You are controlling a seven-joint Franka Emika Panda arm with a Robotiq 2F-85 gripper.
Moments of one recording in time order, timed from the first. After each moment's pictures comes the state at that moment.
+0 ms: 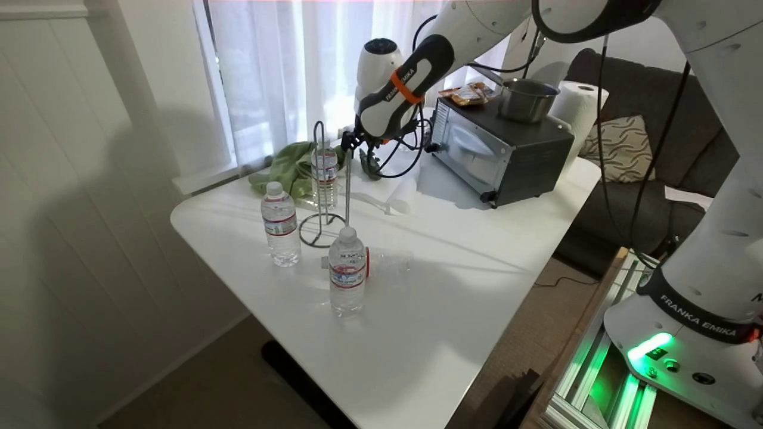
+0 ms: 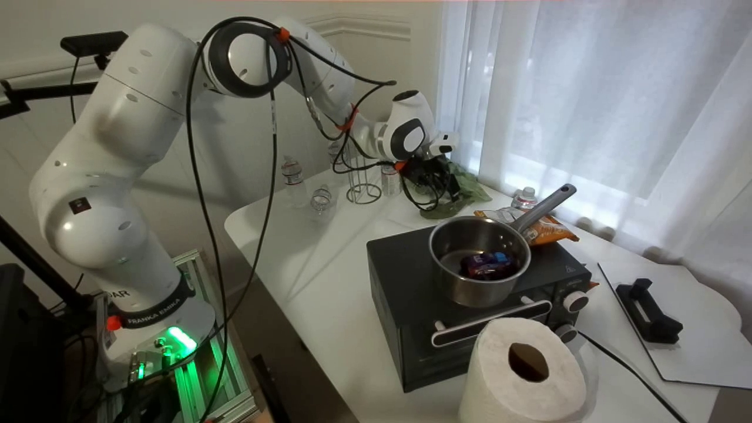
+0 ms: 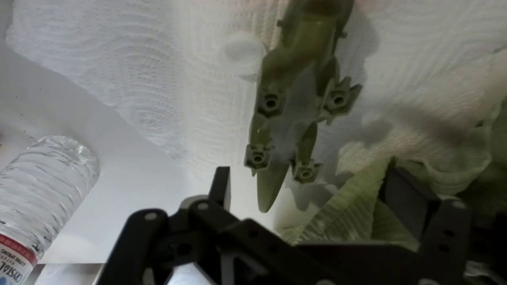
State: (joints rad) arm 0.20 0.85 -0.27 -1.58 -0.13 2.76 0.36
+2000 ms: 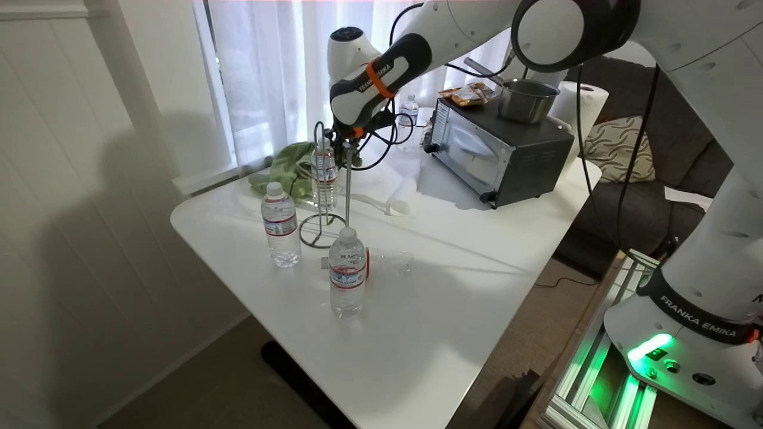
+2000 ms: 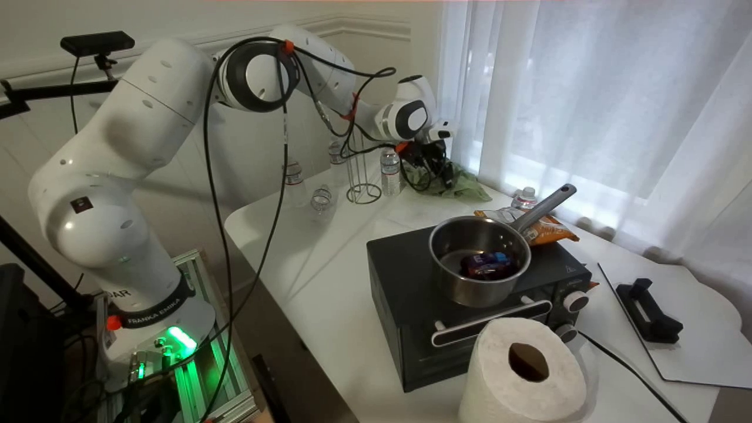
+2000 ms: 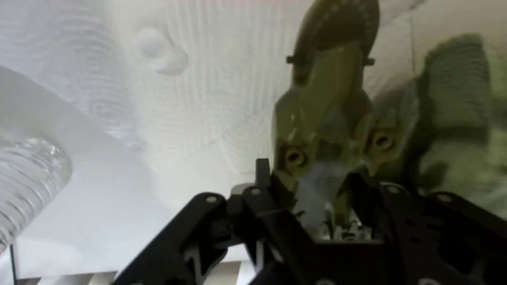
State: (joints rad) arm 0.22 0.95 -0.24 -1.30 -0.13 2.49 0.48
